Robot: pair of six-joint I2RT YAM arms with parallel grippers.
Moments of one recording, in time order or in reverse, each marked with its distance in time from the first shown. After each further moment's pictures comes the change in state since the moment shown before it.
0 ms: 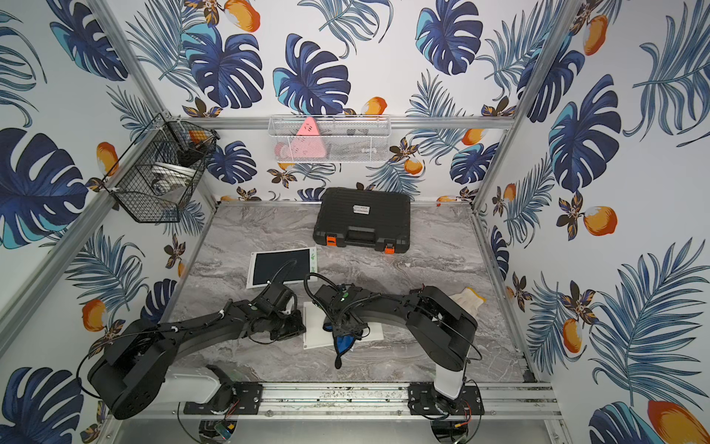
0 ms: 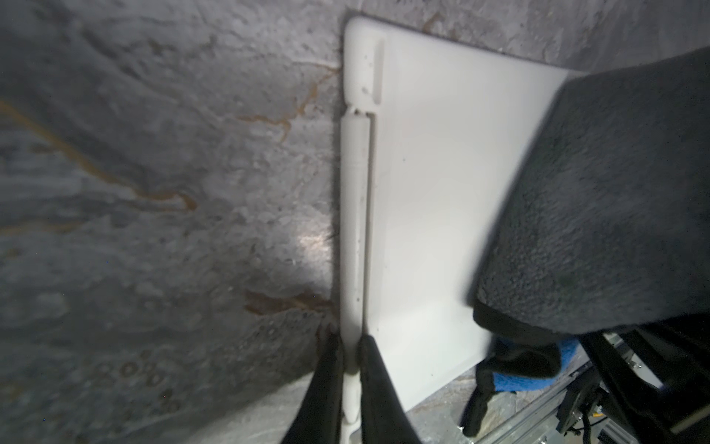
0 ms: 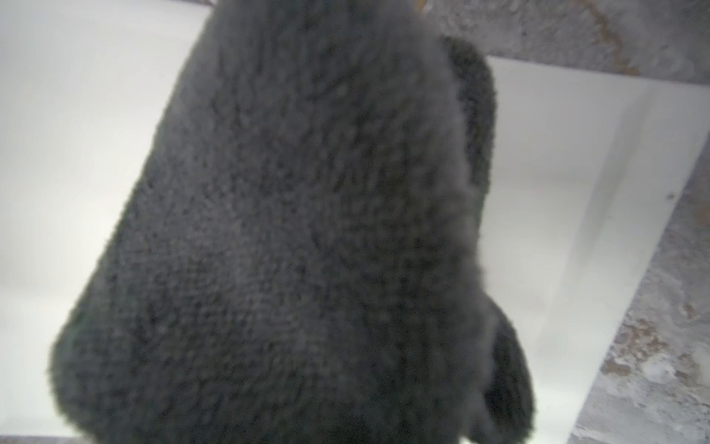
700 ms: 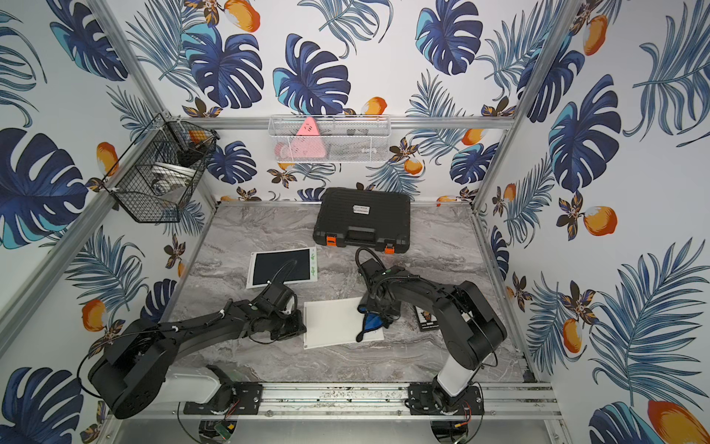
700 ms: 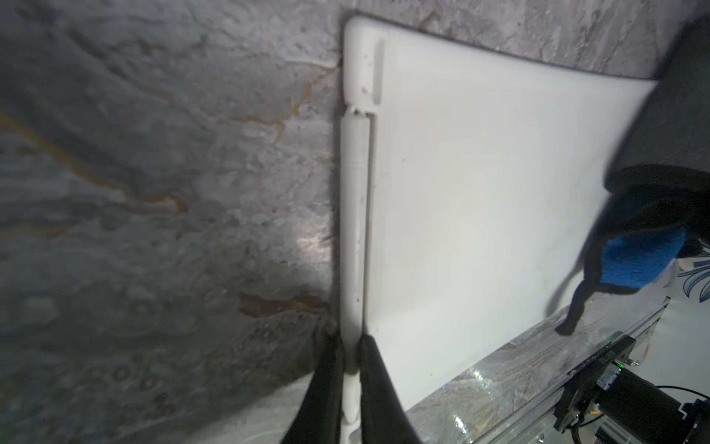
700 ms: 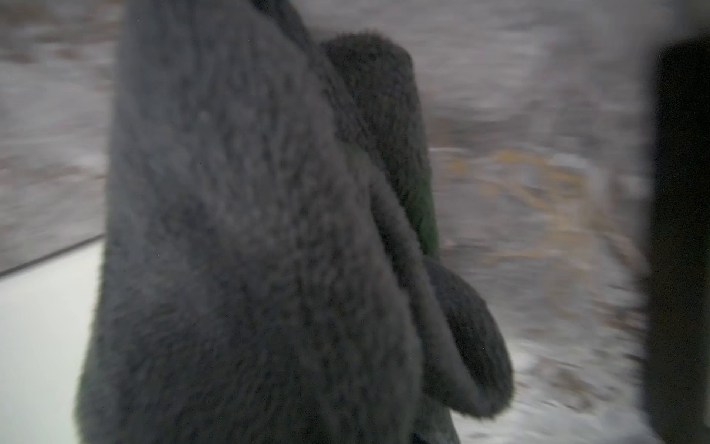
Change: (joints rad) left arm 0.000 0.004 0.002 0.002 0.005 0.000; right arm -0.408 -0.154 -0.096 -0.131 -0.031 0.086
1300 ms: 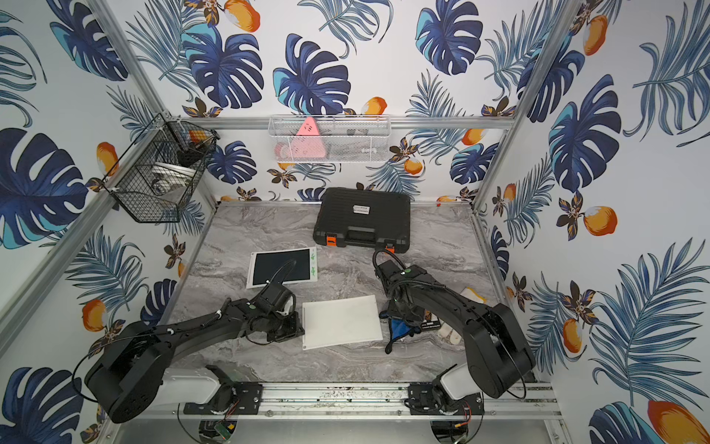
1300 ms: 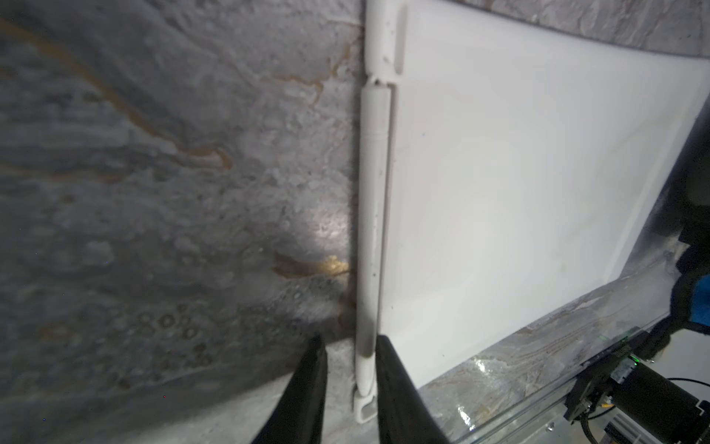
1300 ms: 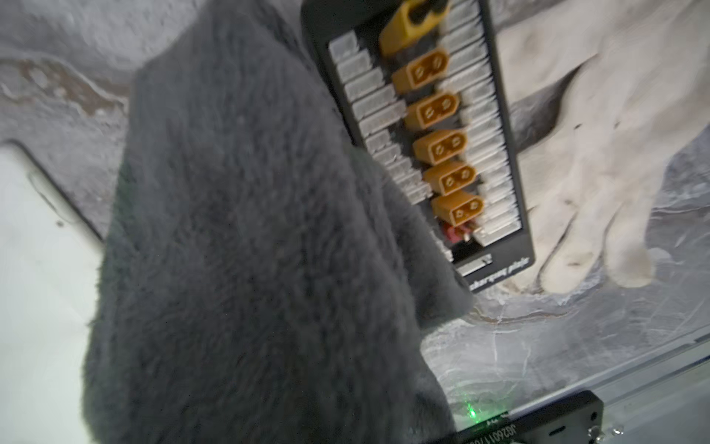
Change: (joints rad) left arm 0.005 -0.031 0.024 -0.107 0.003 0.015; right arm -0.045 -0.198 -0.059 -0.185 0.050 -0.011
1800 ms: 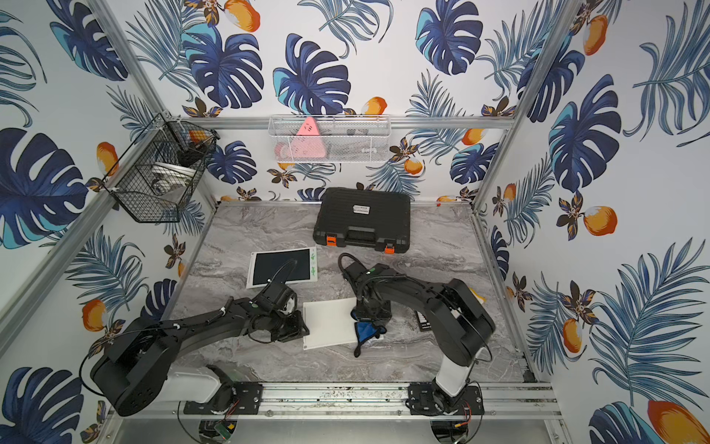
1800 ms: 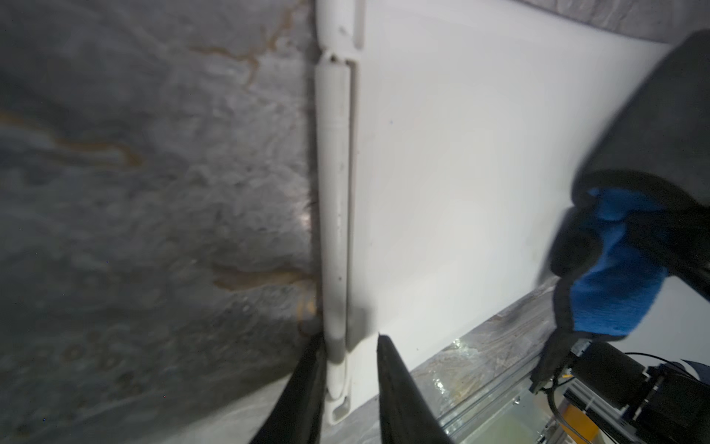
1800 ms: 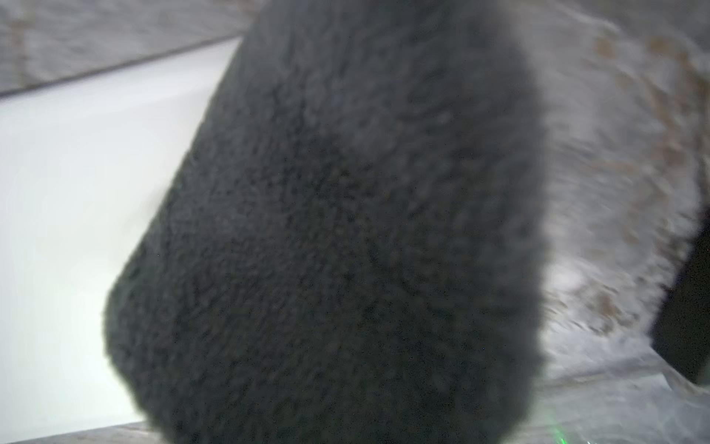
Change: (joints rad) left arm 0.002 0.066 -0.007 0.103 0.113 -0.023; right arm 0.226 0.335 0.263 0.121 -0.170 -0.050
